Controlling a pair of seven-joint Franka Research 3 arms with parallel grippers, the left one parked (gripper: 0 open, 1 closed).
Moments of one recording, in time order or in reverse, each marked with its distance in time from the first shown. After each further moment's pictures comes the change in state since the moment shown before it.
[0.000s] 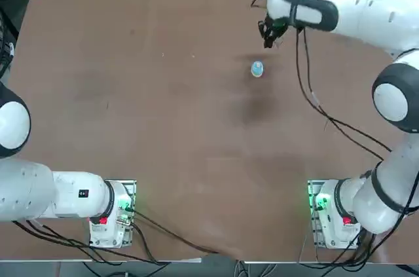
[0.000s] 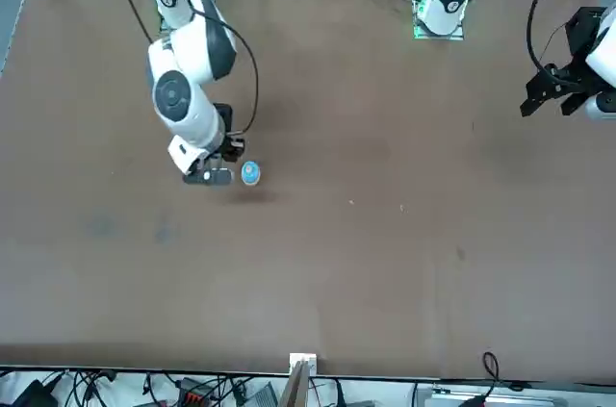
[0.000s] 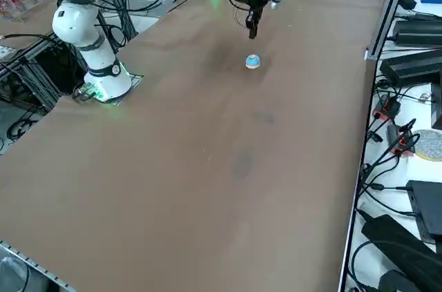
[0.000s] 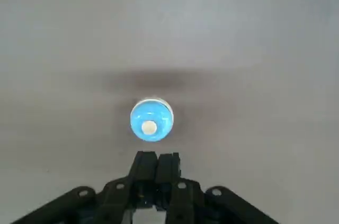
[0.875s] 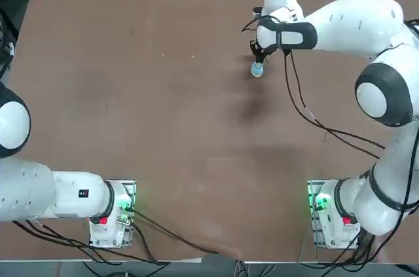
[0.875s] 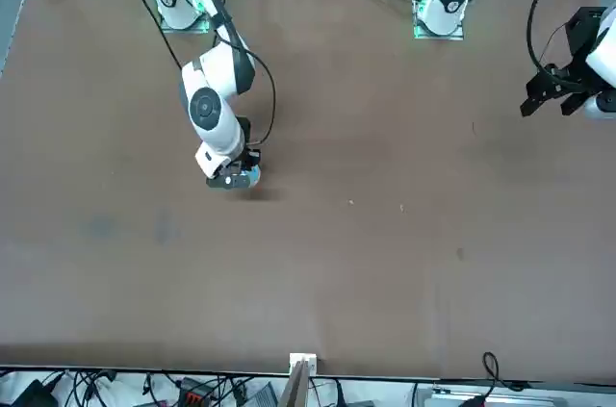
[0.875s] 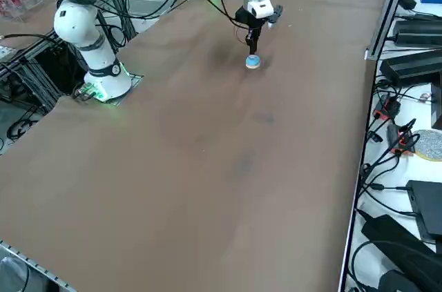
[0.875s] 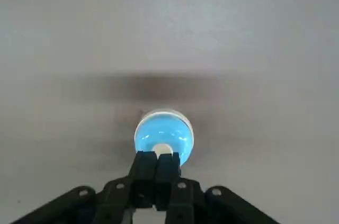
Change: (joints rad) arm 0.049 0.114 0.000 -0.055 0.000 0.197 0.038
